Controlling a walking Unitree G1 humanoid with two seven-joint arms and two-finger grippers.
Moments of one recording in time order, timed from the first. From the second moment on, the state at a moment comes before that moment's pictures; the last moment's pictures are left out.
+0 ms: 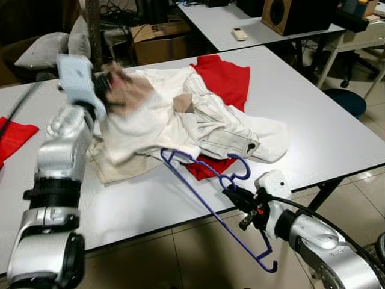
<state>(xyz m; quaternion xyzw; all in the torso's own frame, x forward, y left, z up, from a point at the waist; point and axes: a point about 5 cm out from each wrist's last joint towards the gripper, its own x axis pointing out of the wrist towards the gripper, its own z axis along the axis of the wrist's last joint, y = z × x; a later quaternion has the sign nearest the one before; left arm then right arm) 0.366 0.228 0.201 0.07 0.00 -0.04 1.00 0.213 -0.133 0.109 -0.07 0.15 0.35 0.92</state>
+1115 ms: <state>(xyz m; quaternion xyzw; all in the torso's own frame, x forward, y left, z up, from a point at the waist) 0.319 0.211 0.167 0.10 0.02 -0.32 0.94 0.219 -0.123 0.115 -0.05 0.13 0.34 0.93</state>
